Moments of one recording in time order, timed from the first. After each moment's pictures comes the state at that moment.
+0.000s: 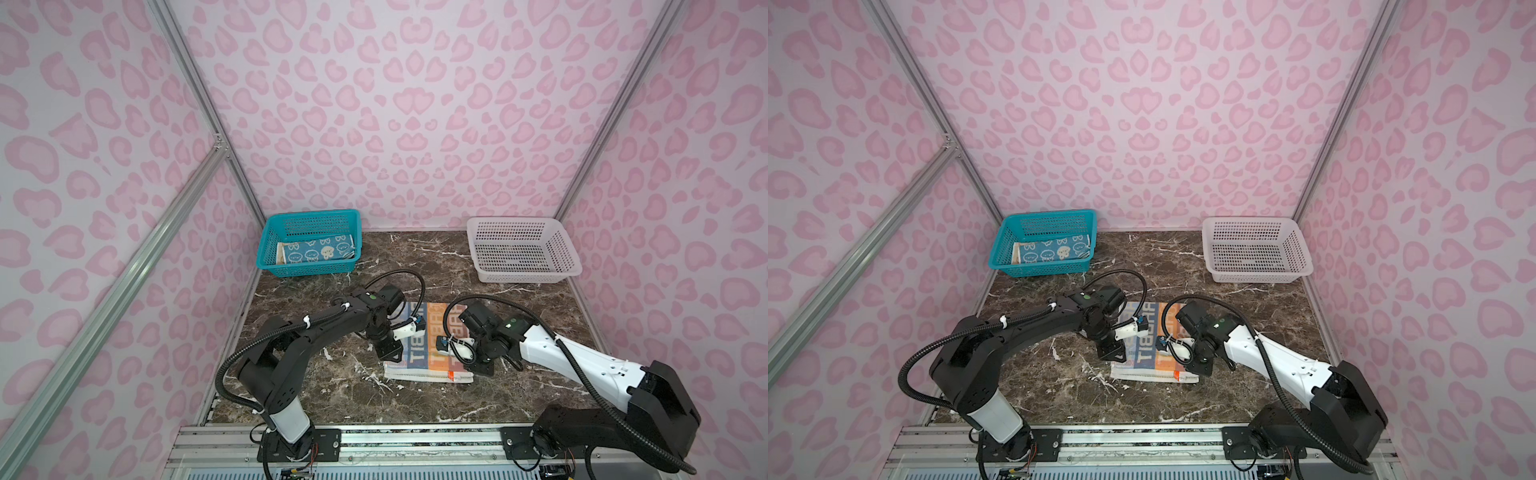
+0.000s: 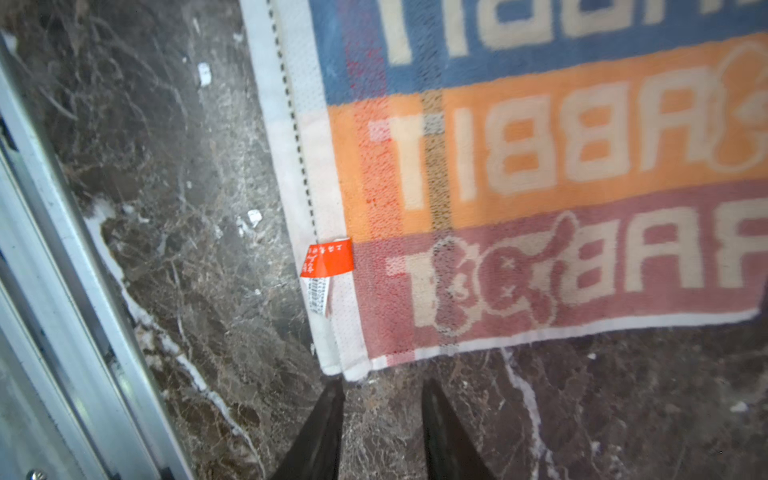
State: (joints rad) left arm -0.67 1.68 1.12 -0.86 0.38 0.47; right arm 0.68 1.27 0.82 -0.84 -0.09 -0.61
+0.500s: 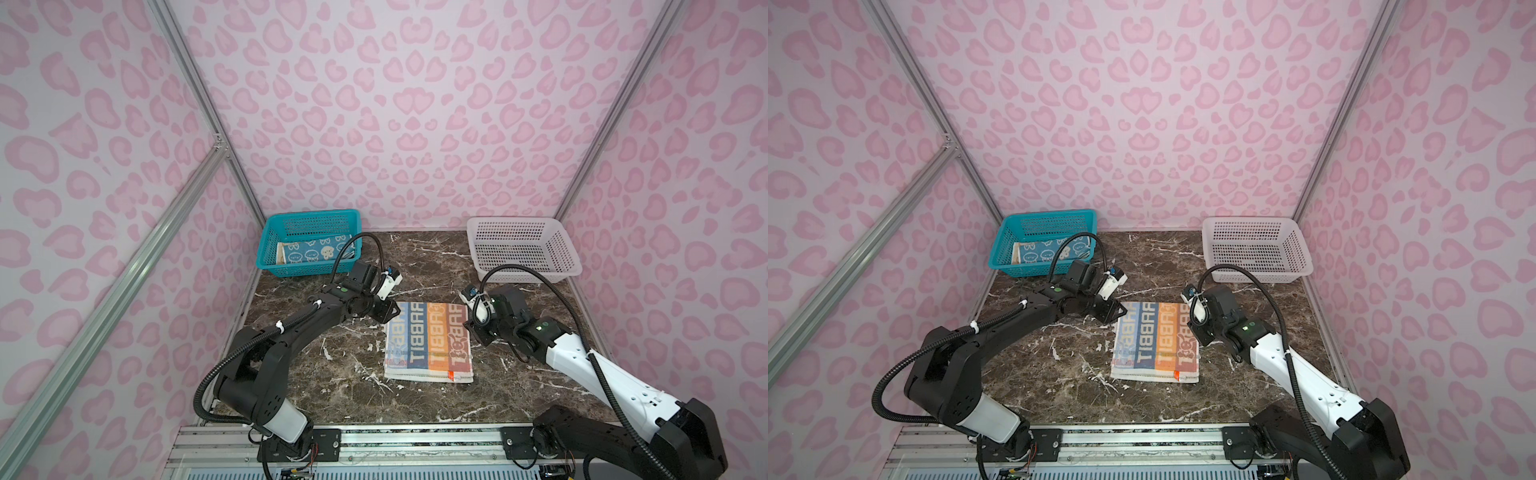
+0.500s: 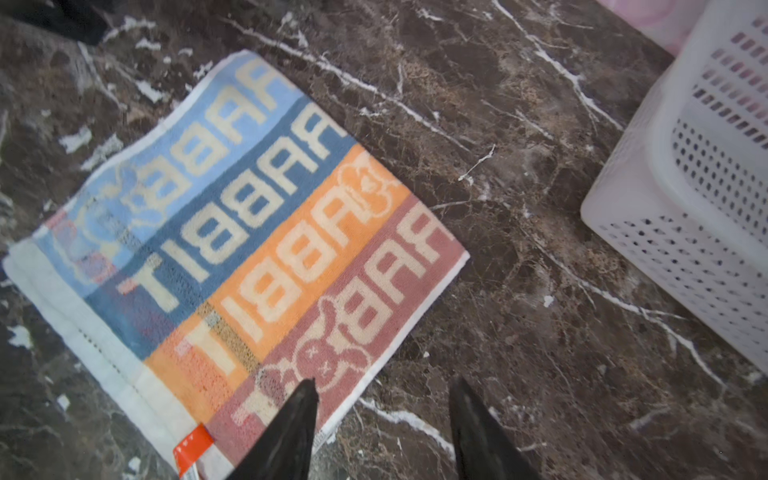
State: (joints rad) left arm -0.49 1.58 1.07 -0.41 0.39 0.00; right arm 0.48 1.13 0.77 -0.47 0.00 -0.11
